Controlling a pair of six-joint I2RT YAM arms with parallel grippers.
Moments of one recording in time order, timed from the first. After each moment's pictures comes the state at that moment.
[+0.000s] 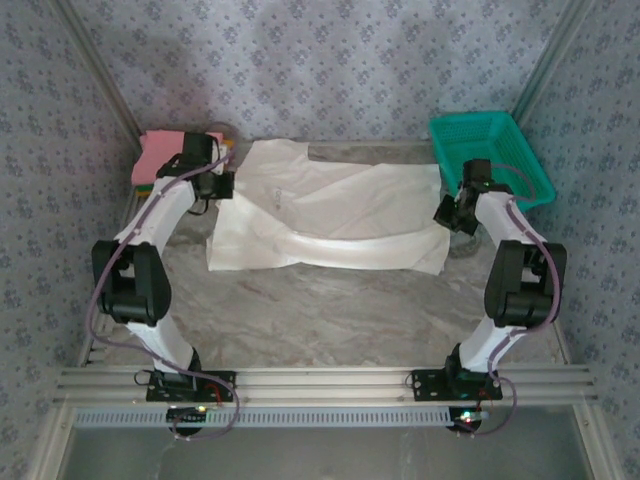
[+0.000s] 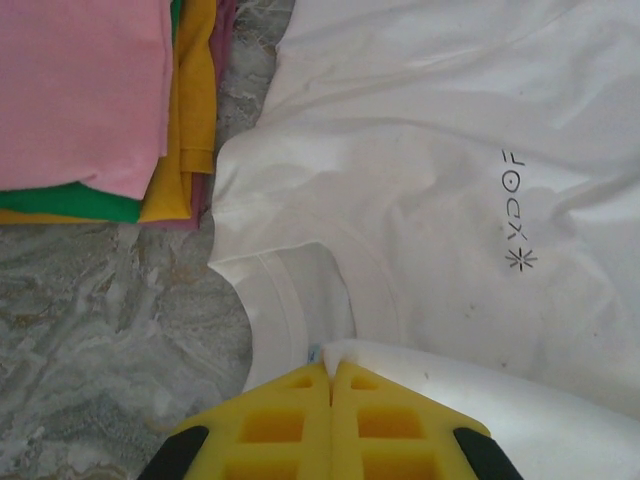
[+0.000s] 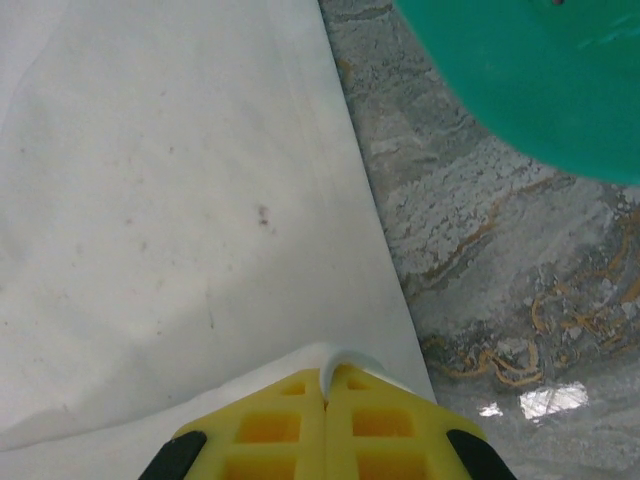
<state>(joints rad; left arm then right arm) -0.14 1.74 1.49 -0.66 0.01 -0.05 -0.09 1.71 1.26 -0.72 -0.13 0.38</state>
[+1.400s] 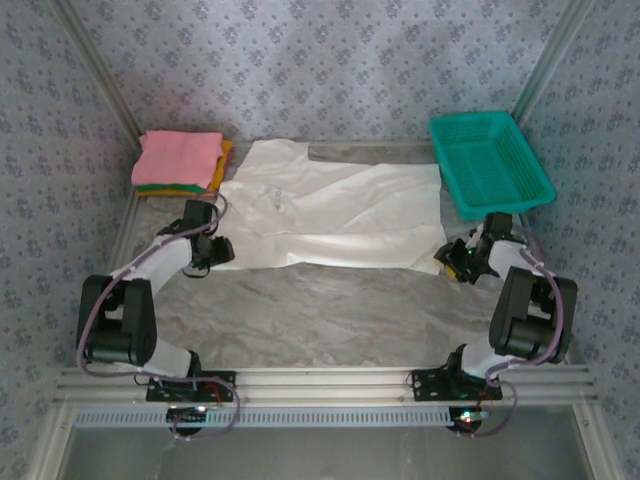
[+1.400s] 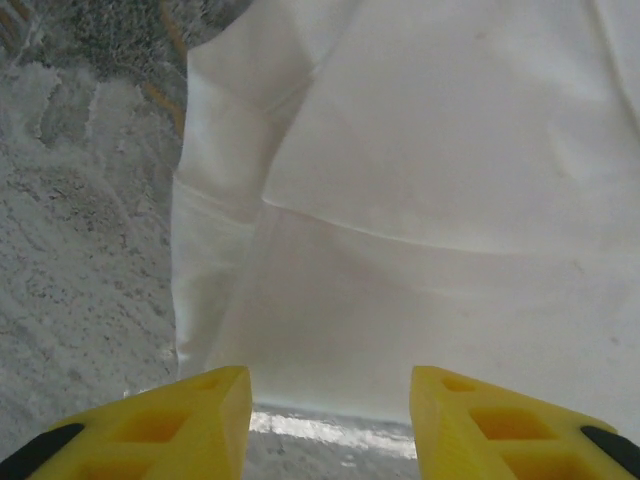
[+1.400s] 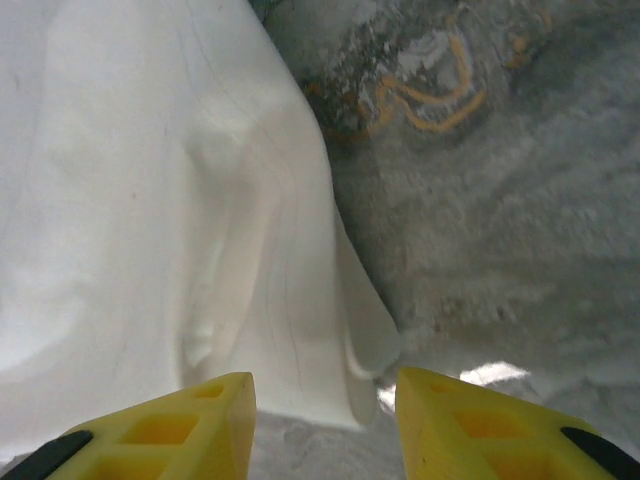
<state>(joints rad) -0.12 1.48 0.84 -0.53 0.01 -0.42 -0.28 1.51 0.76 -0.51 -0.45 0.43</state>
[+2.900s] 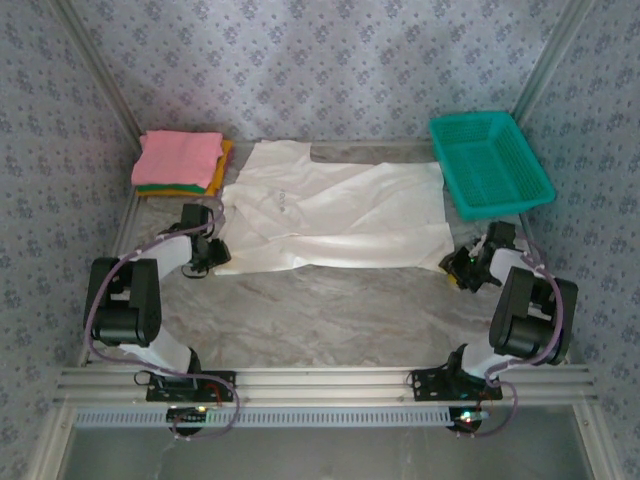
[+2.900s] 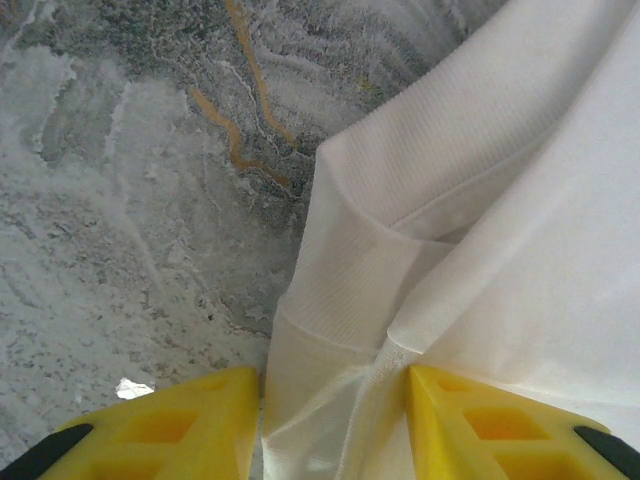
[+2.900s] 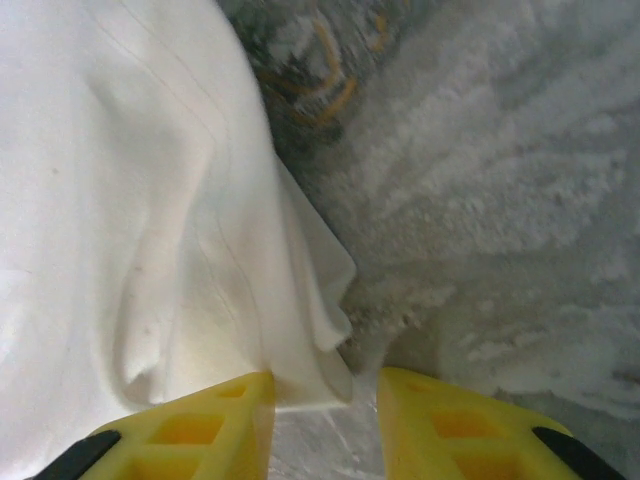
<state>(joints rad) -0.07 1.58 0.81 -0.42 0.01 -0.44 -0.32 1.49 0.68 -0.44 -0.43 0.45</state>
